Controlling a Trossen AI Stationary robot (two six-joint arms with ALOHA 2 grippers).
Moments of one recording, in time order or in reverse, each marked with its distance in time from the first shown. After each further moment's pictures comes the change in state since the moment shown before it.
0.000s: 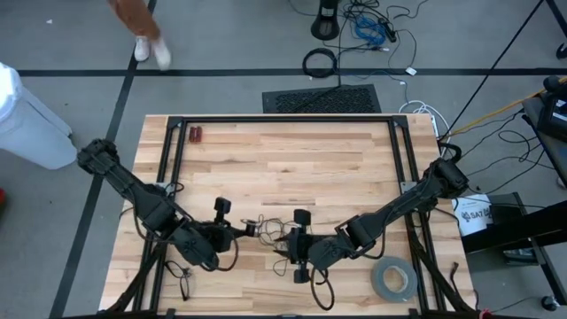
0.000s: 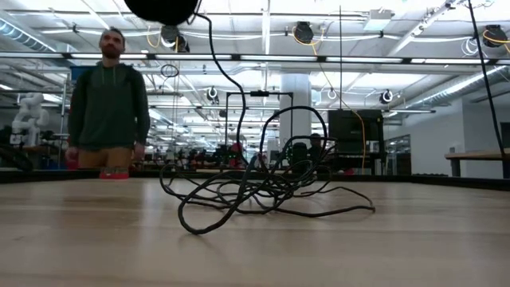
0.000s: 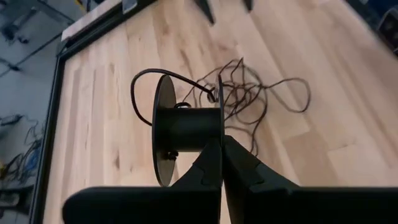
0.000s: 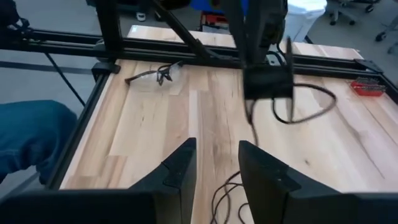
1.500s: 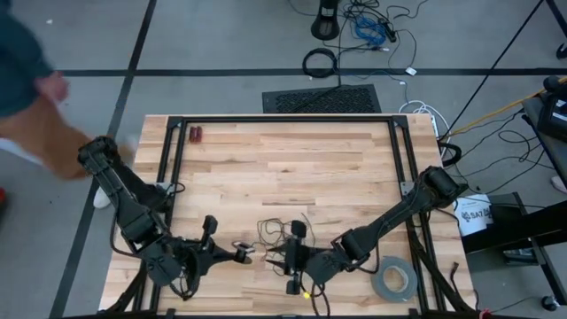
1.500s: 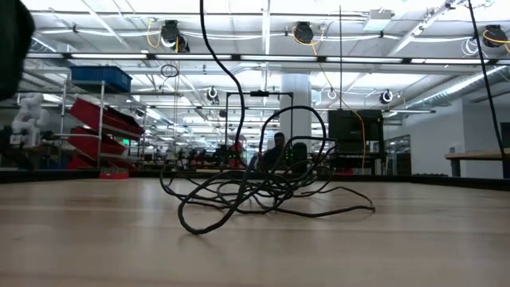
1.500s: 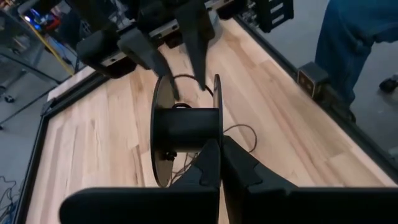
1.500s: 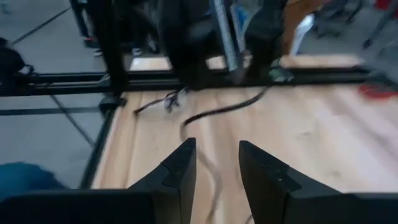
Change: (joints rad) left arm -0.205 -0.020 0.000 0.137 -0.081 0.031; right arm 0.052 0.106 0.000 0.226 0.116 0.065
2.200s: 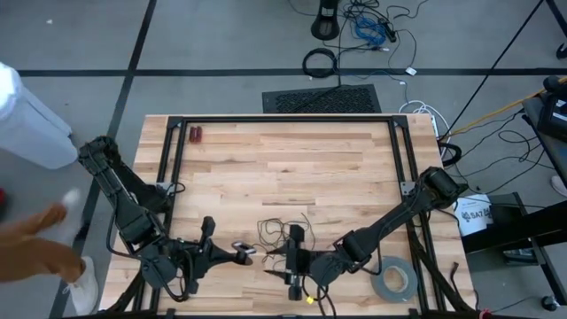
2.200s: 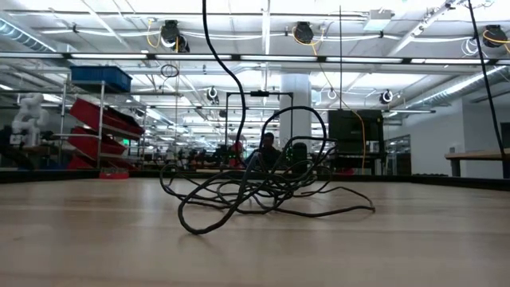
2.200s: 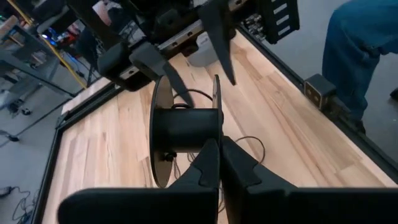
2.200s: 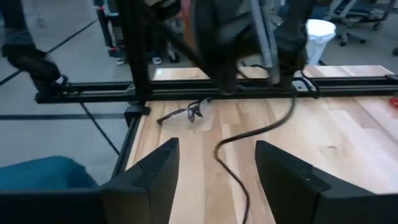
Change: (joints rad) left arm -0.020 0.000 0.000 0.053 -0.053 0.055; right arm 0.008 0.000 0.000 0.063 -0.073 -0.020
